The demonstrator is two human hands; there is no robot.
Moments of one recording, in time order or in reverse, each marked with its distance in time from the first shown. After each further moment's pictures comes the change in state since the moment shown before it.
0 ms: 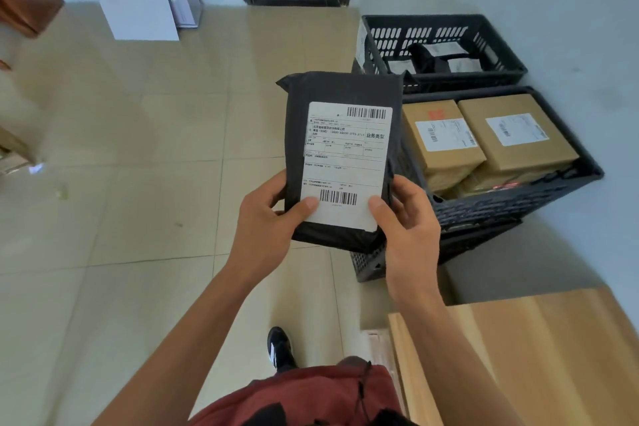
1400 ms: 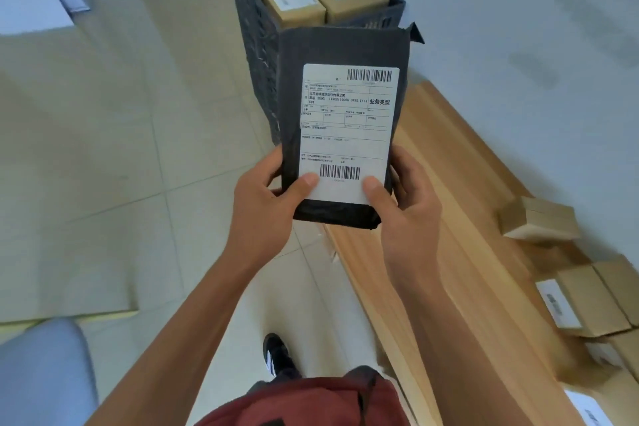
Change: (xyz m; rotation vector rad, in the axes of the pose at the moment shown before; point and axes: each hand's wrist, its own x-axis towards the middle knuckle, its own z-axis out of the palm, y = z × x) left_hand -0.525 0.038 0.141 -0.020 -0.238 0.104; right_hand -0.503 -0.021 -0.301 -0.010 0.221 -0.185
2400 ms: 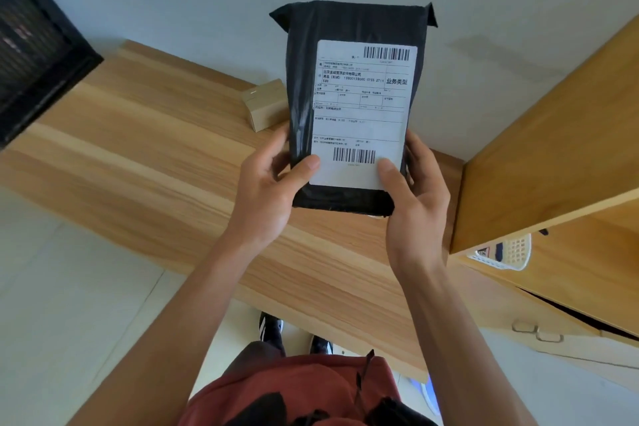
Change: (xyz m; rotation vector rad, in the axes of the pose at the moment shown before) left_hand -0.218 0.048 0.331 -0.253 -0.896 -0.012; right_hand -0.231 -0.063 -0.353 0.005 0.813 -0.058
